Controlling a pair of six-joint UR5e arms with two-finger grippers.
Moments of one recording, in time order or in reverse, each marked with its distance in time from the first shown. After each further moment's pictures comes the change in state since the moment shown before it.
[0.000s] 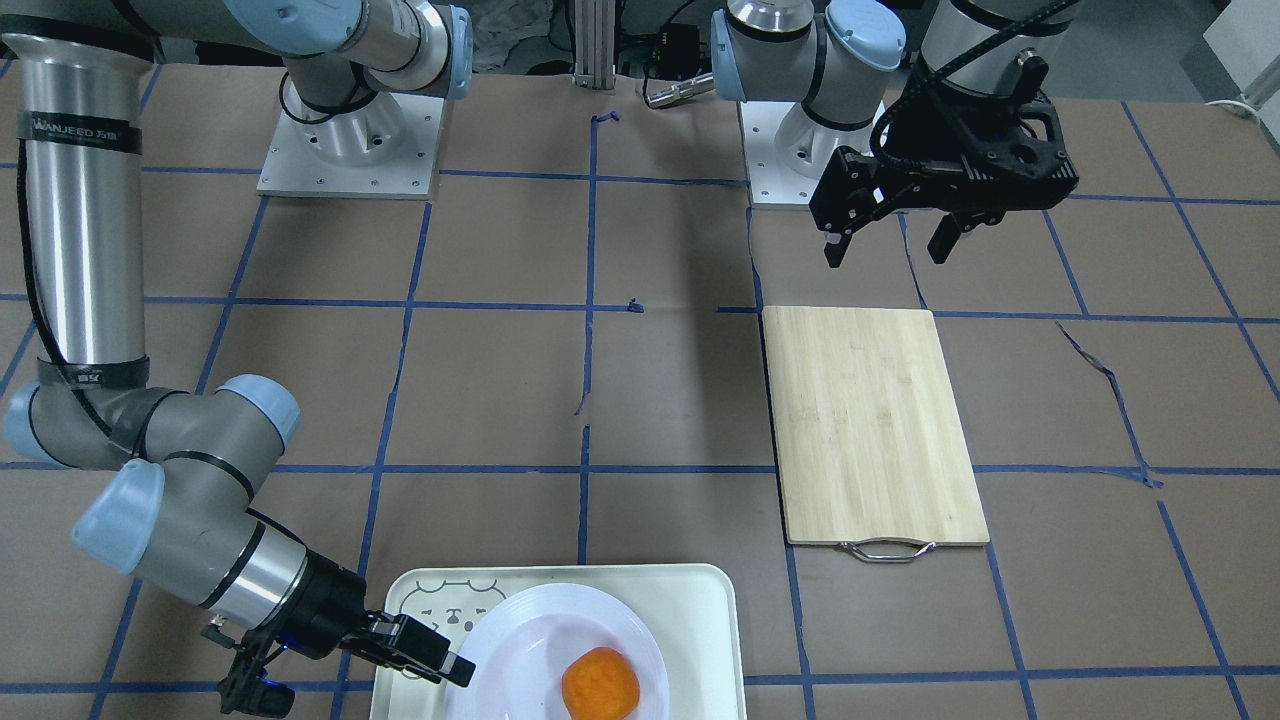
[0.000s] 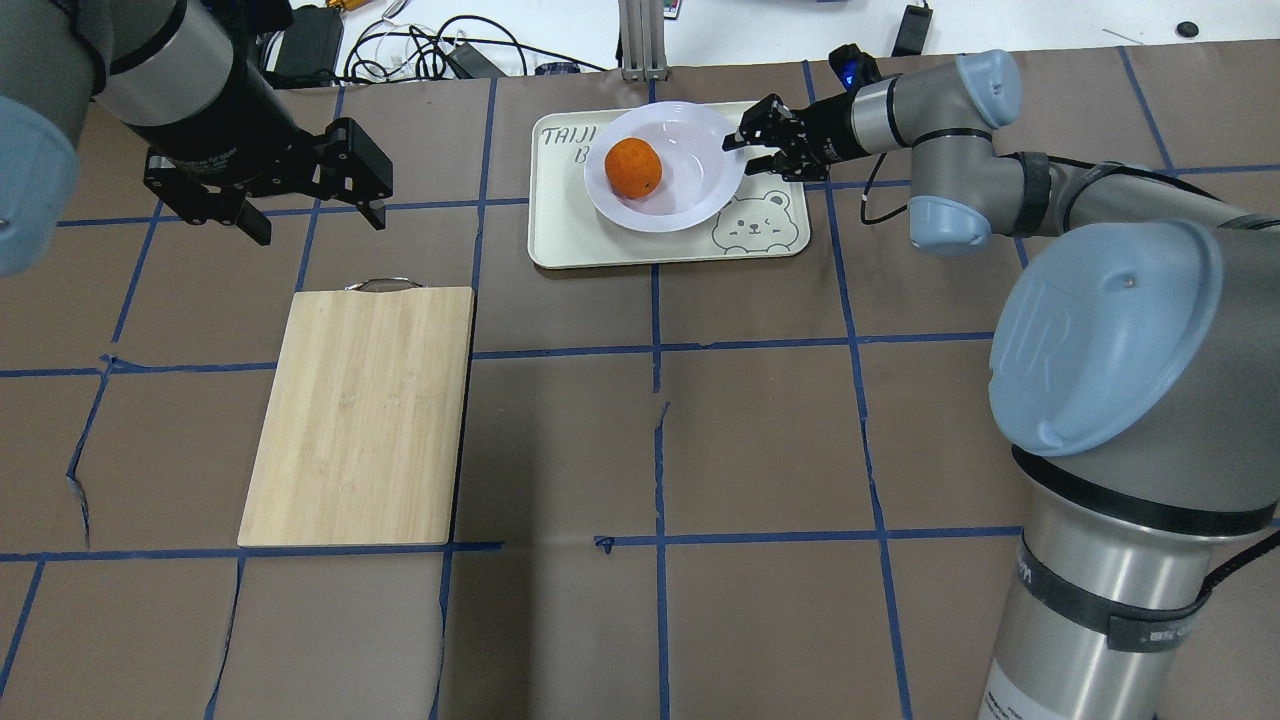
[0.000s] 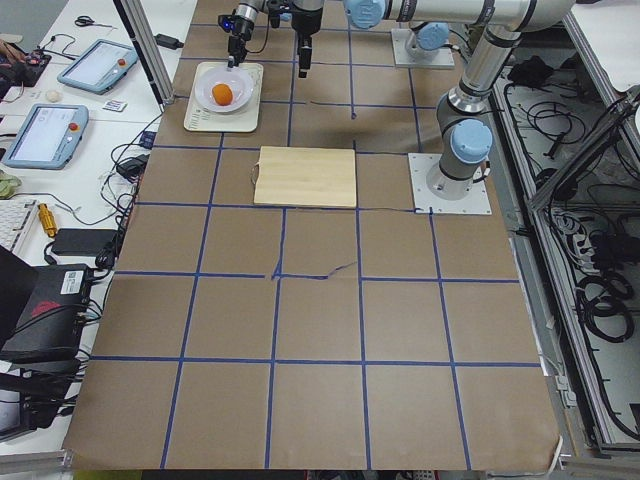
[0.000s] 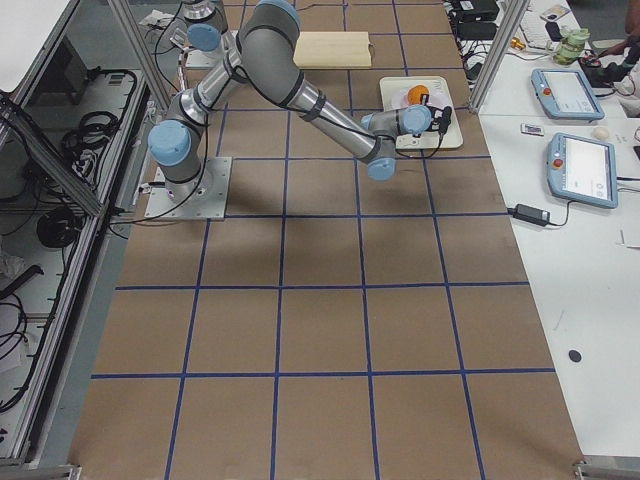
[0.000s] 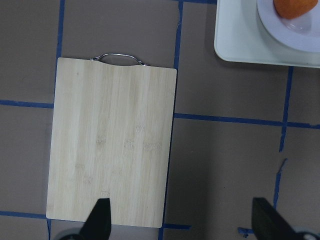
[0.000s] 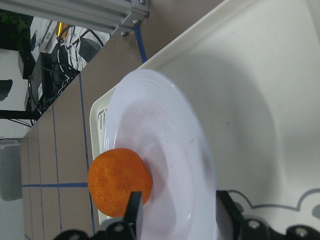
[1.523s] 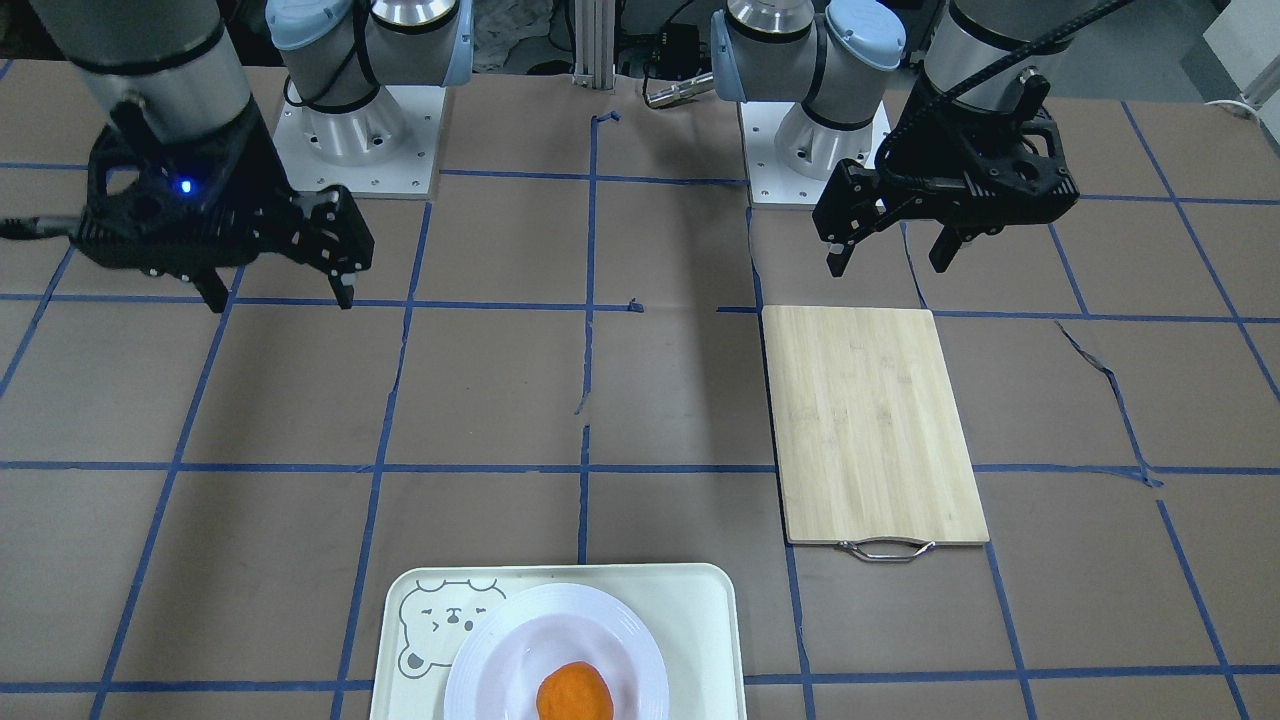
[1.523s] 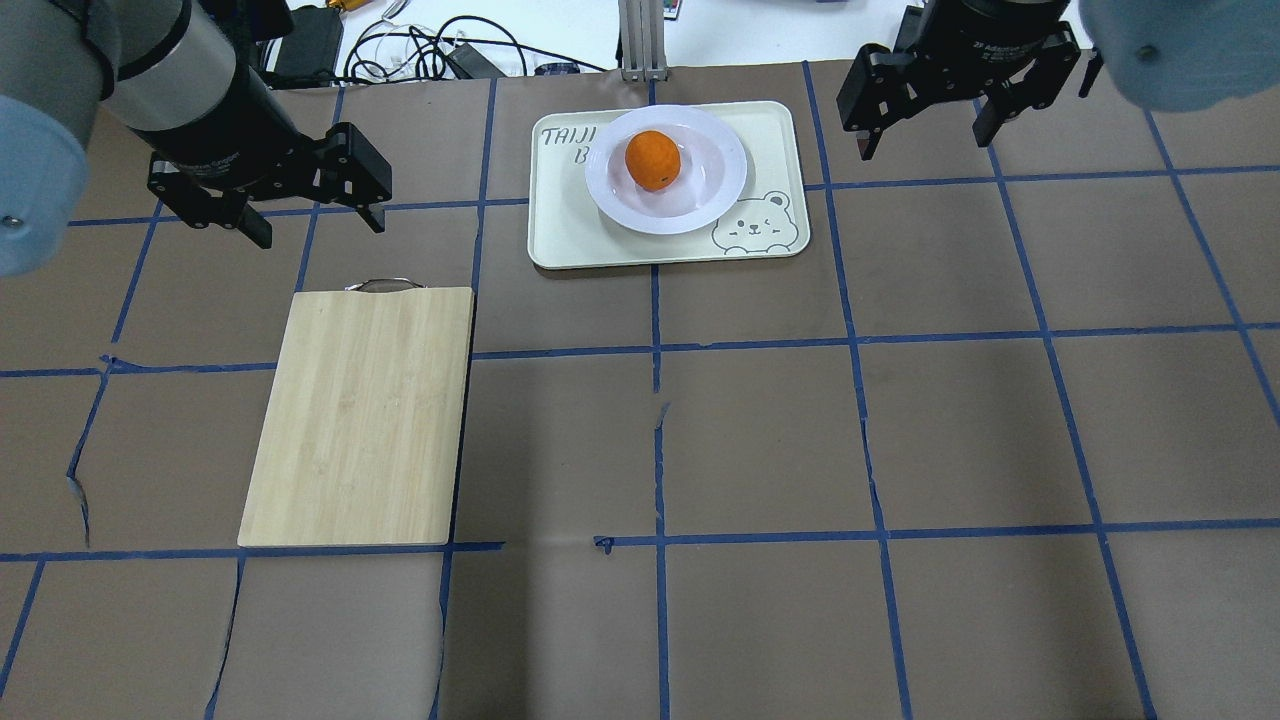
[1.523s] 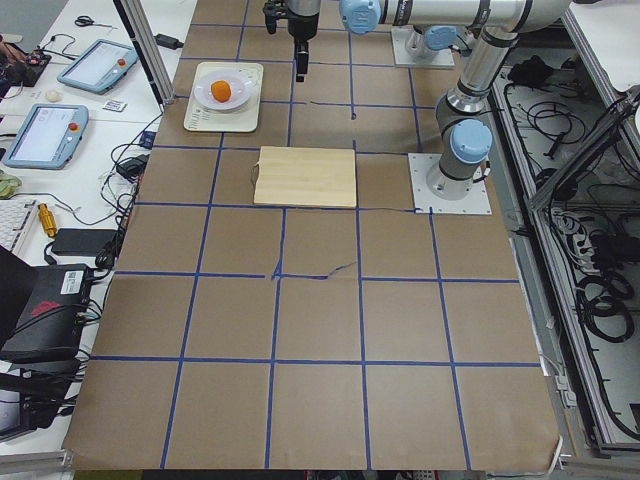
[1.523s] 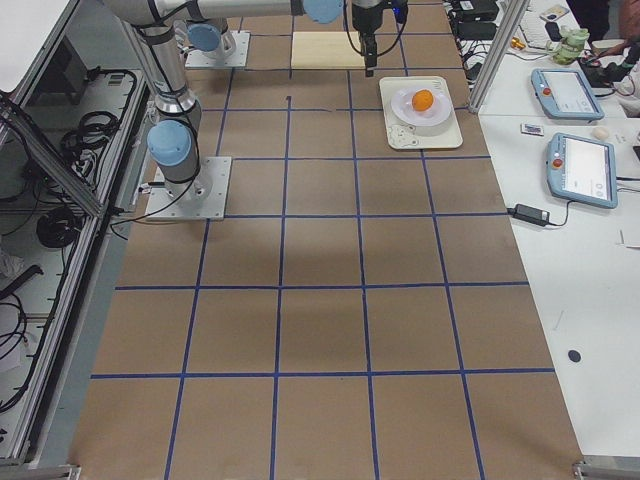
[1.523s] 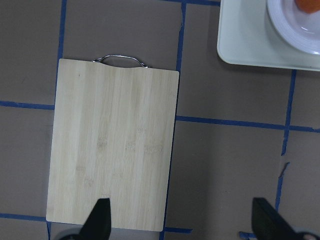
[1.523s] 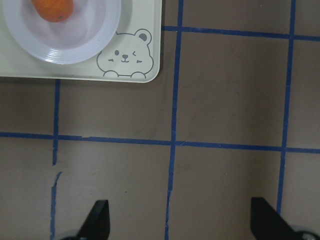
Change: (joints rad) left arm 0.008 -0.008 -0.009 0.009 -0.001 0.002; right arm 0.148 -0.716 -0.038 1.011 -0.792 -0.353
